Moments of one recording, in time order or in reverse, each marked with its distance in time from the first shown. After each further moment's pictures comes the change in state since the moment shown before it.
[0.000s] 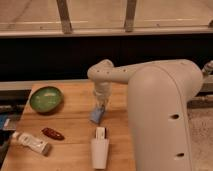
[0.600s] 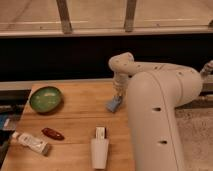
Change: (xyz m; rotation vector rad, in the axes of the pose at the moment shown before) arm -0.024 -0.139 0.011 0.036 0.056 0.249
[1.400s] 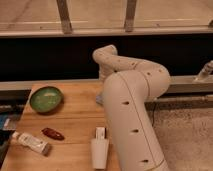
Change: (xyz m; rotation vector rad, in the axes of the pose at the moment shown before) arm -0.049 0.107 -0.020 0.017 -0.026 -0.209
